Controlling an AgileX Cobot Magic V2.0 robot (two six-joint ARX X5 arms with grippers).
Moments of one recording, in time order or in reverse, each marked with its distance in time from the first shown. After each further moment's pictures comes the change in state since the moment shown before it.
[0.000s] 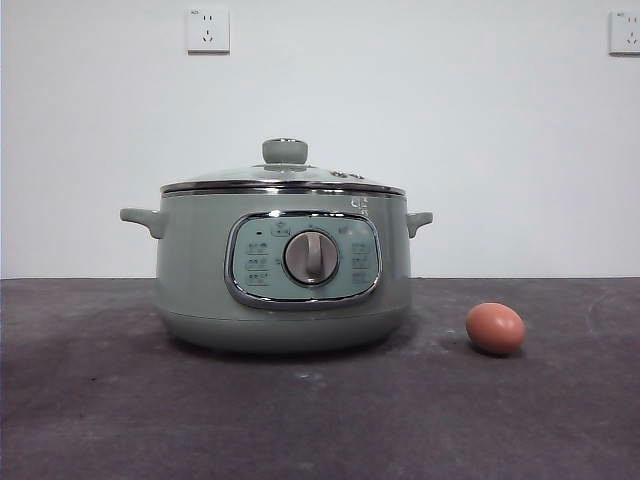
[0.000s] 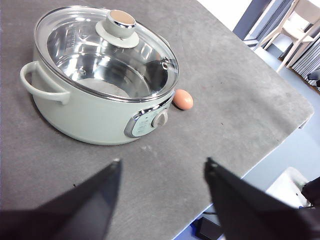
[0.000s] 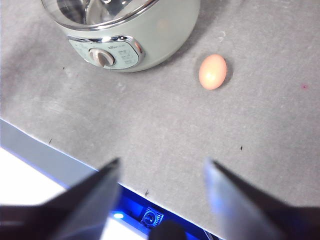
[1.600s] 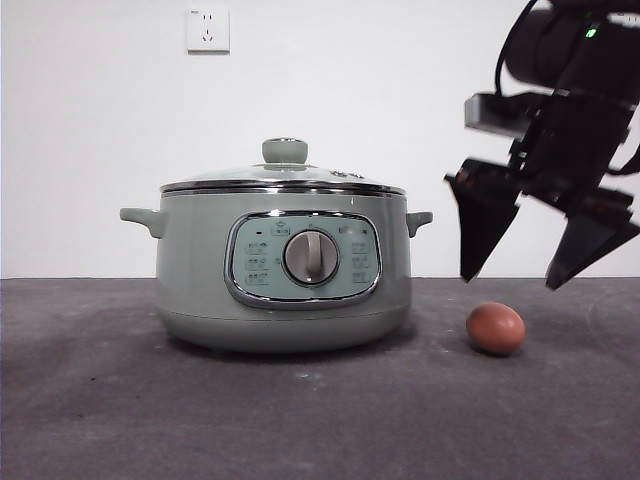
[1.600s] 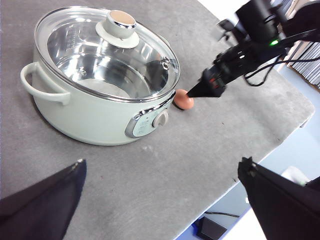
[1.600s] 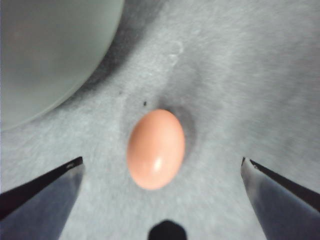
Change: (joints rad) left arm 0.000 0.000 0.000 0.000 0.000 0.007; right arm 0.201 0.824 0.002 0.626 0.293 0.069
